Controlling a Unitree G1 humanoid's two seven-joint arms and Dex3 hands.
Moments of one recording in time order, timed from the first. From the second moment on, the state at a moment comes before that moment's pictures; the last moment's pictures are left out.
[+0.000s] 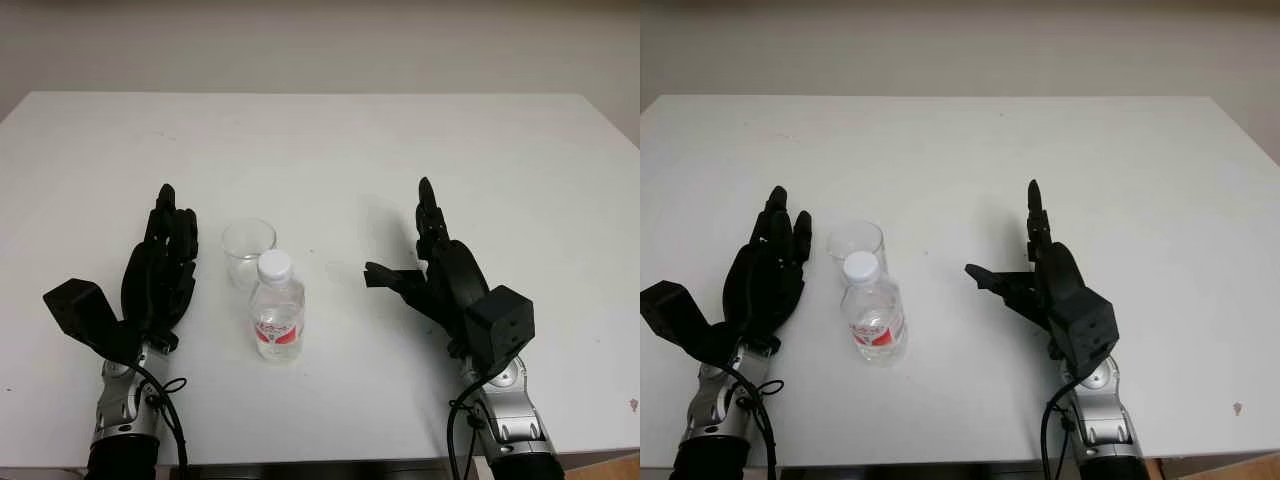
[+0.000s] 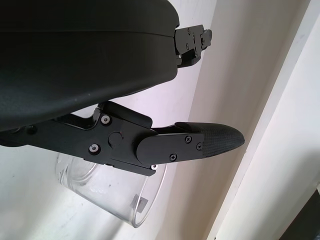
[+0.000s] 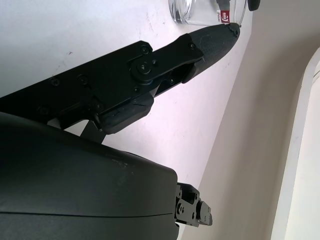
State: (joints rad) left arm -0.23 0.12 0.27 0.34 -0.38 -0.12 -0.30; right arm -0.14 -0.15 0.01 0.20 -0.05 -0.21 0.12
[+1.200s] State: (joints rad) left arm -0.24 0.12 0.27 0.33 -0.38 -0.11 -0.29; right arm -0.21 -0.34 0.04 -0.04 0.33 0.09 0.76
